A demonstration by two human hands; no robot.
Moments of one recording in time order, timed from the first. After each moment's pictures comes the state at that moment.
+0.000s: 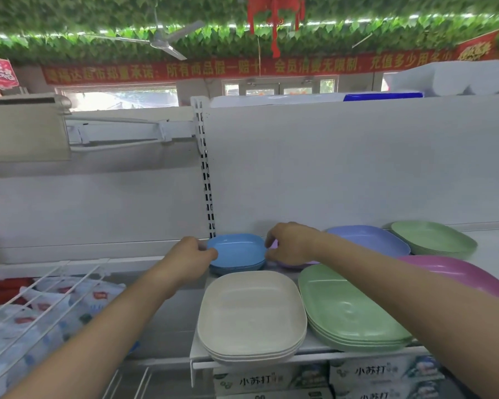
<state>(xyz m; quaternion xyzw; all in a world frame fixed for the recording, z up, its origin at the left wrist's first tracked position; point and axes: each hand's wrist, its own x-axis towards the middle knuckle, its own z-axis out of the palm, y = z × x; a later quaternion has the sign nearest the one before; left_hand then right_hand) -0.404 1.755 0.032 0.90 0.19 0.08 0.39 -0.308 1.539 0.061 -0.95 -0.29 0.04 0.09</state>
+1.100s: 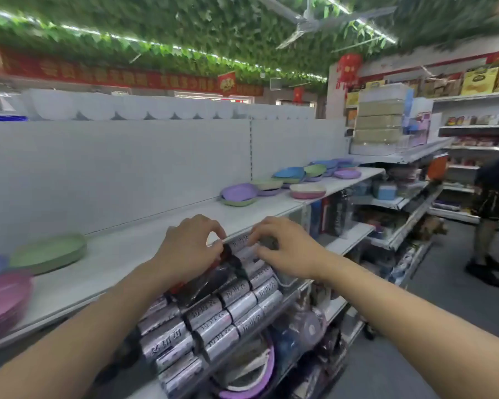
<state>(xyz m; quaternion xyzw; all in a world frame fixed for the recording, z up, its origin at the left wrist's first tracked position) -0.401 1.069 0.061 0.92 -0.32 0.14 0.19 -0.484 0.848 0.054 -0.95 -0.10 -0.18 0.22</state>
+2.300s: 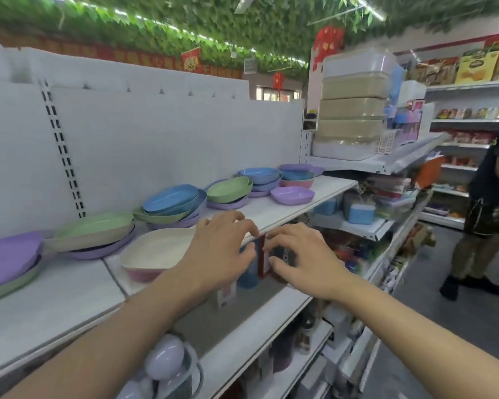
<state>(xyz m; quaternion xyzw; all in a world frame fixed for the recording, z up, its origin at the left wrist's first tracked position) -0.123 0.478 0.027 0.88 -0.41 0.19 0.15 -0.200 0.276 -0.010 -0.95 -0.07 -0.26 0.16</state>
